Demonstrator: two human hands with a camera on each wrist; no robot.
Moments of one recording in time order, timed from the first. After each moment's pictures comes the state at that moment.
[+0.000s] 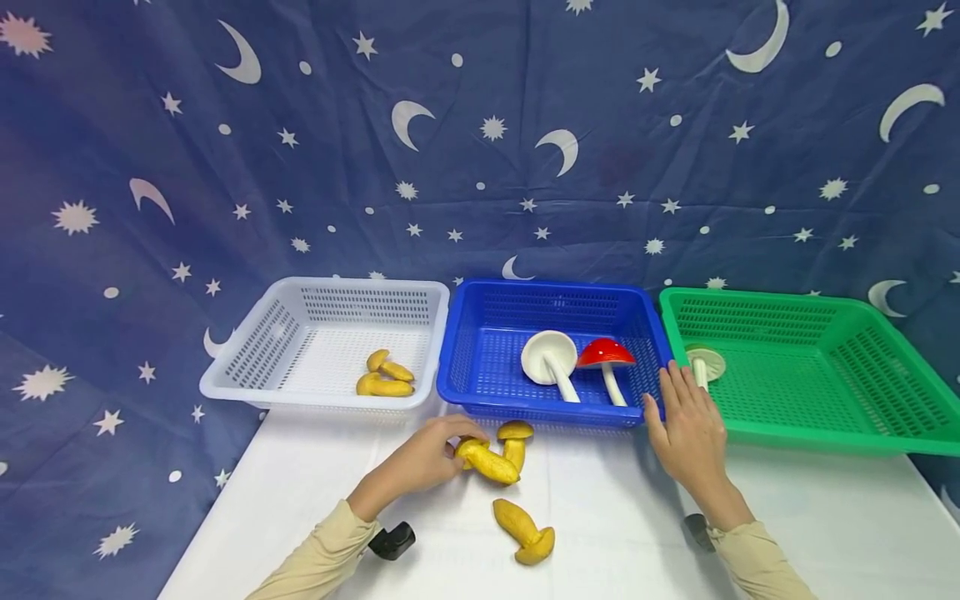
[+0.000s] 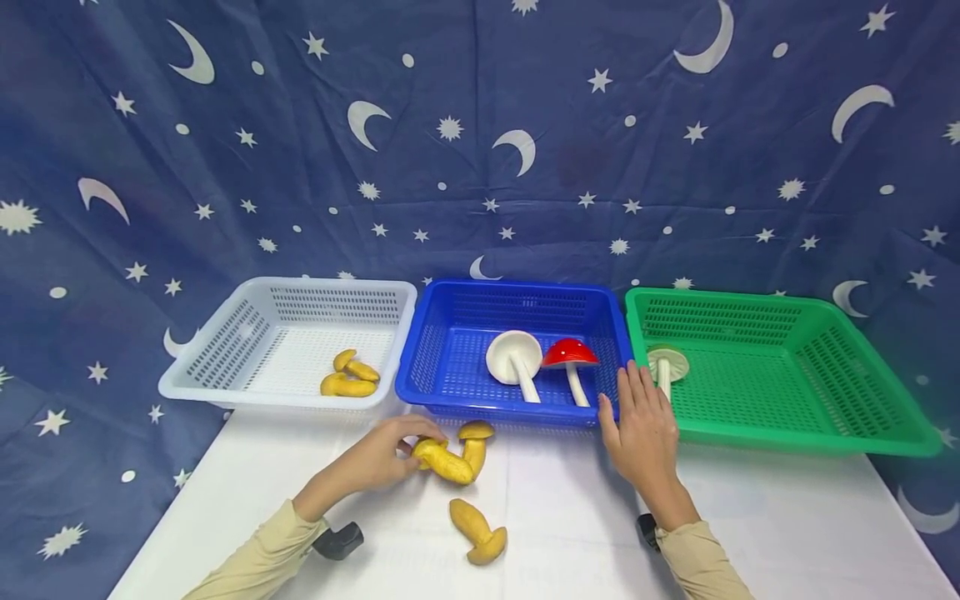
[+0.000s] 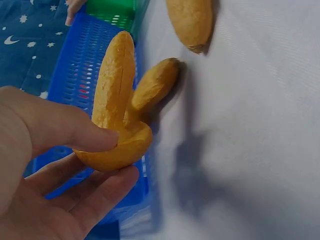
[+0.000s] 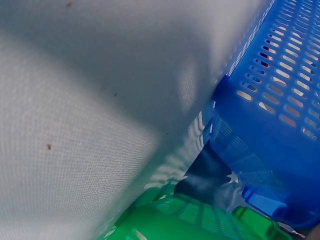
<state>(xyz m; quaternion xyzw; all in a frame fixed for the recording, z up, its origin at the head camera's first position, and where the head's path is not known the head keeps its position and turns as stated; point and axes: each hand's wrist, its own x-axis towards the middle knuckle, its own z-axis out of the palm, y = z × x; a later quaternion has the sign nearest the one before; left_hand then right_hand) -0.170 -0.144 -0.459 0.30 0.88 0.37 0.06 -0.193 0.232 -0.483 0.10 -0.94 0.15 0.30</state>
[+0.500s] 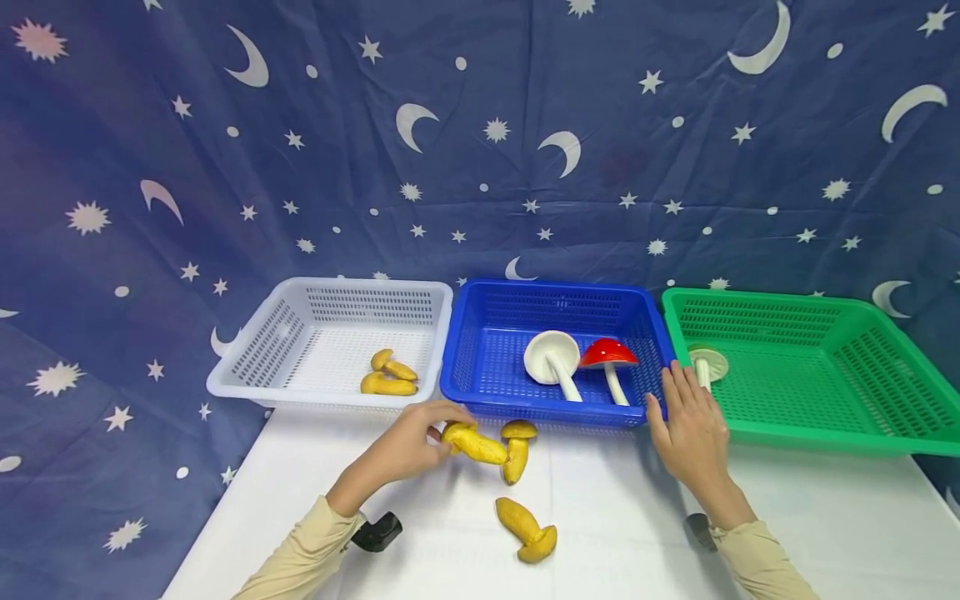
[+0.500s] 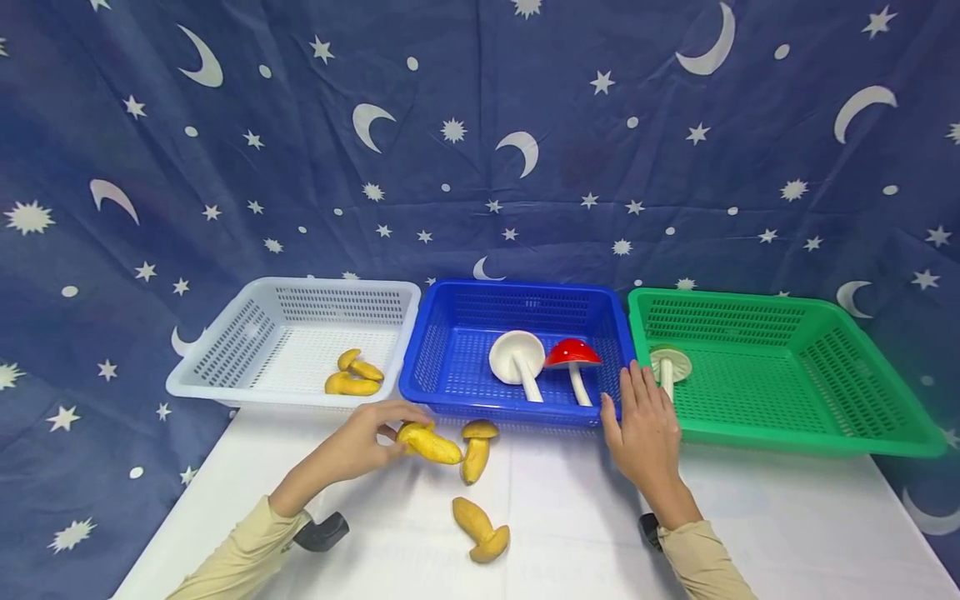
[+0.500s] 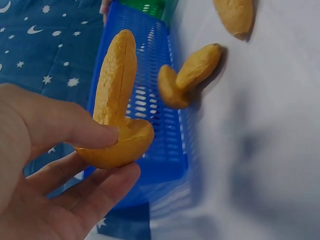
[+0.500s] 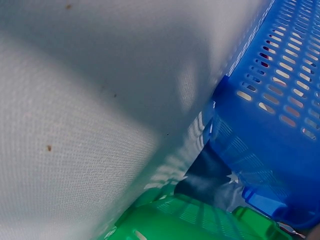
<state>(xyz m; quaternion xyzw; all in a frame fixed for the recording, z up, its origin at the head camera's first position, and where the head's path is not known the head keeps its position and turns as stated) -0.165 -0.162 -0.429 0.27 0.88 0.39 0.04 -0.193 0.232 -0.483 0.09 -0.94 0.16 0.30</state>
